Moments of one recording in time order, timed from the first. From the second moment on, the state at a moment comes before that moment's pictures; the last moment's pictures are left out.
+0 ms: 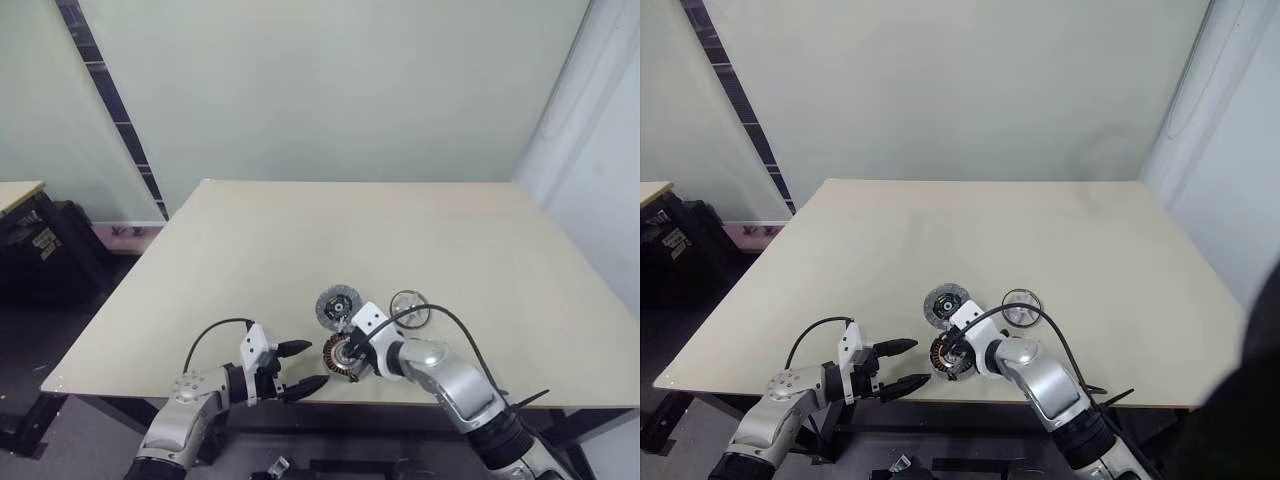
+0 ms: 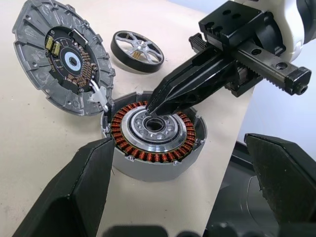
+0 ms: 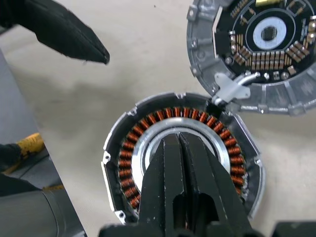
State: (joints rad) left arm -0.01 0.46 -0.09 0.09 -0.35 0.14 -1.06; right arm -0.31 -0.19 0.46 -0.11 0.06 0.81 0.52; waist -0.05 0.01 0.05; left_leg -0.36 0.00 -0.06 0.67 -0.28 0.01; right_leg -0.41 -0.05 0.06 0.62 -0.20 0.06
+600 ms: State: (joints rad) left arm -0.01 0.46 -0.09 0.09 -0.35 0.14 -1.05; right arm -0.30 -0.21 0.46 -0.09 0.05 0.82 0.52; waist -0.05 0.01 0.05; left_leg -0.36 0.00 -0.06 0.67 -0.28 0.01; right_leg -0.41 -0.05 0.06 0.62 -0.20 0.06
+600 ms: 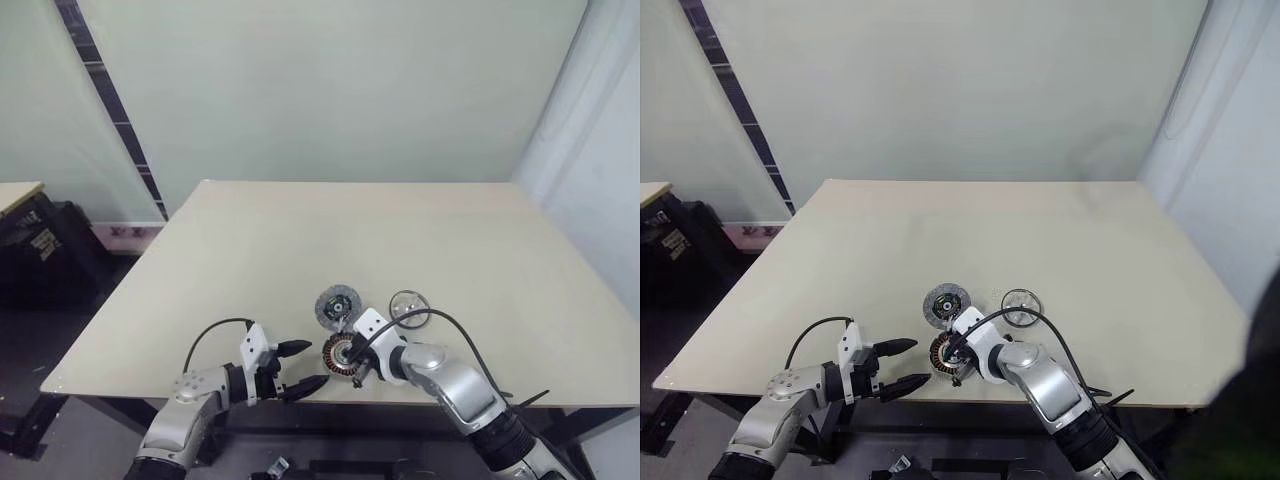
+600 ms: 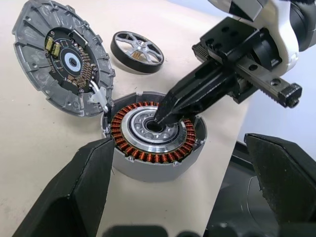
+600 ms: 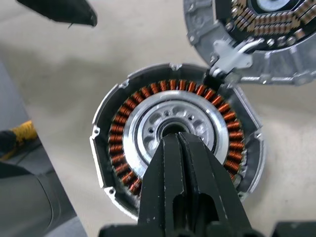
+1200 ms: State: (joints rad) left arm -0.04 0.46 -0.09 0.12 -0.35 0.14 -1.05; right arm -0.31 -0.20 0.22 -0.19 0.10 0.78 0.44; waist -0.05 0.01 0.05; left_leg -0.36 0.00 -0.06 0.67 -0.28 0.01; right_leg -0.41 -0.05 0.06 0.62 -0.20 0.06
